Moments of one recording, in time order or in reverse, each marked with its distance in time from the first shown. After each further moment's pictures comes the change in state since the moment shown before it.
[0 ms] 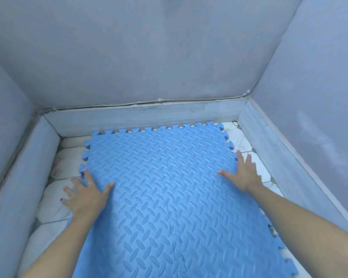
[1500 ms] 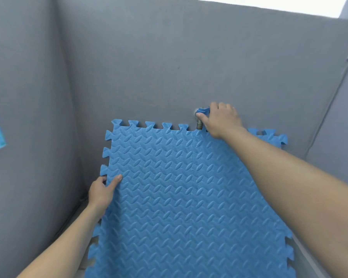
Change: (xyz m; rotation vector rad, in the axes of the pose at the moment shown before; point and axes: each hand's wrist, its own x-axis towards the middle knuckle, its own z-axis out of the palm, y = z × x) left_hand 0.046 0.075 -0.253 -1.120 0.397 0.124; right_hand -0.028 -0.381 -0.309 -0.255 0.729 -0.809
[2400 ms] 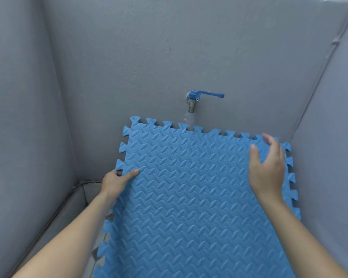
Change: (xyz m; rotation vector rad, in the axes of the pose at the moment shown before) left_hand -0.033 0.001 0.033 -0.252 -0.260 -0.098; right_hand -0.193 0.063 0.032 0.671 0.486 0.384
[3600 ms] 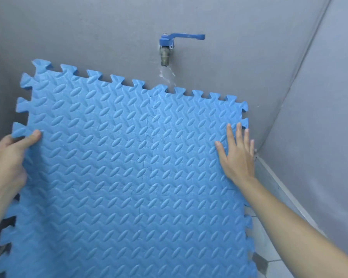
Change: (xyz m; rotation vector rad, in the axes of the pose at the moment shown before) left_hand 0.114 -0.035 -0.155 -0.291 0.220 0.069; right_hand -0.029 0.151 0.067 -0.540 -0.384 -0.041
